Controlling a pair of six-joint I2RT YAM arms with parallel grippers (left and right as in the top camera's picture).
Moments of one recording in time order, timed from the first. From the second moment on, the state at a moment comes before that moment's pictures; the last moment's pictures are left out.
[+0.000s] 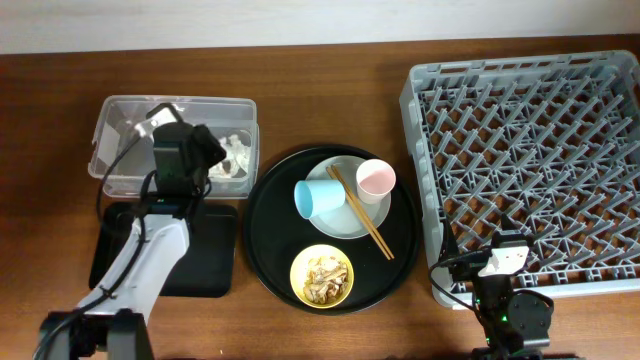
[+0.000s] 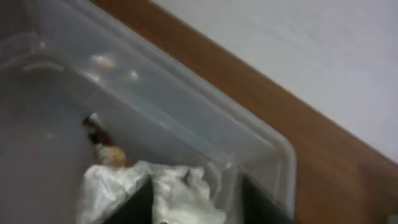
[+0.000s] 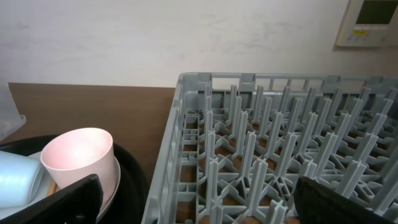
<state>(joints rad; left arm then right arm) -0.07 1.51 0.85 0.12 -0.15 -0.58 0.03 0.01 0.01 -0.07 -0.02 0.00</state>
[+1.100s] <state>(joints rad) -0.92 1.27 0.99 -0.82 0.09 -0.59 0.03 0.01 0.01 -0.07 -0.02 0.00</state>
